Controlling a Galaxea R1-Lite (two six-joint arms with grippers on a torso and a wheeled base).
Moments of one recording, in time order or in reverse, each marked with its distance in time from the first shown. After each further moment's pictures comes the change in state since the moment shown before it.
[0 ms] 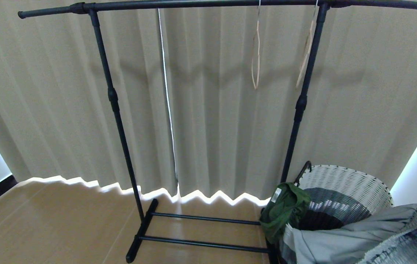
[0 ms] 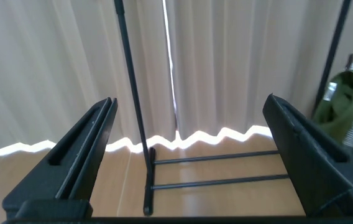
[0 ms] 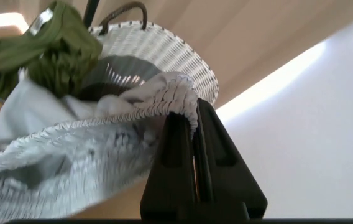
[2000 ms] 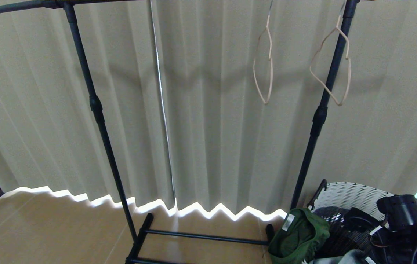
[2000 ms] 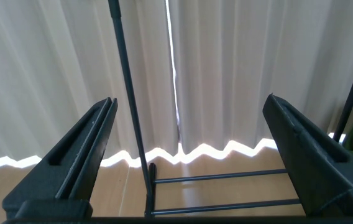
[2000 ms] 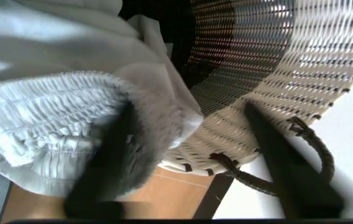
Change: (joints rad) left arm 0.000 0.000 0.000 -0.001 0.001 -0.004; right arm -0.007 0.958 -0.151 -0.026 -0.054 -0.032
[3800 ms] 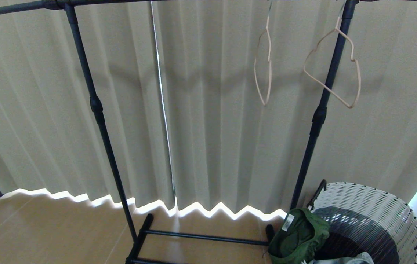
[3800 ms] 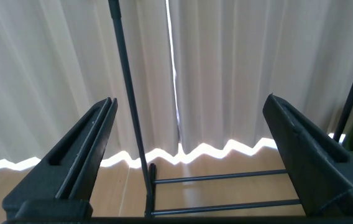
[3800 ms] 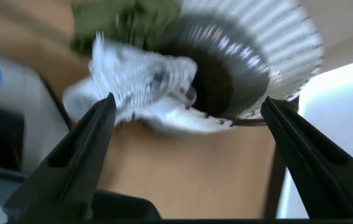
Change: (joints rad) left arm 0.000 0.000 0.000 0.000 0.000 0.000; right arm 0.125 -1.064 -0.022 0.742 0.134 0.219
